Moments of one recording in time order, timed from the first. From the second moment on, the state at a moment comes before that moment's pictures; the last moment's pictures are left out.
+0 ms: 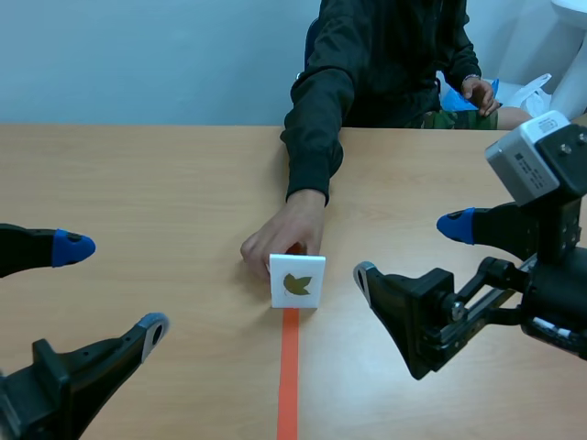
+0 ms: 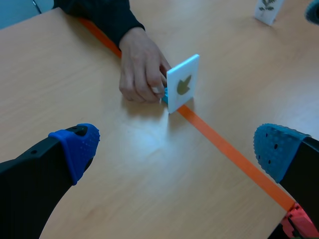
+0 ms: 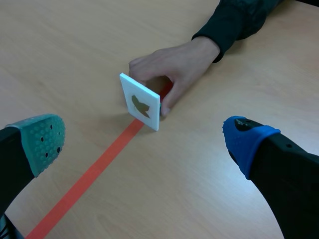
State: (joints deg) left arm 44.4 -32.5 -7.4 119.5 -18.3 -29.6 0.3; right arm -32.3 24.0 2.9 116.4 22.2 29.6 -13.5
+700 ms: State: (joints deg) left arm 18.7 -27.3 12.3 93.8 -11.8 -31.5 -2.9; right arm -32.3 24.0 2.9 116.4 19.8 28.8 -13.5
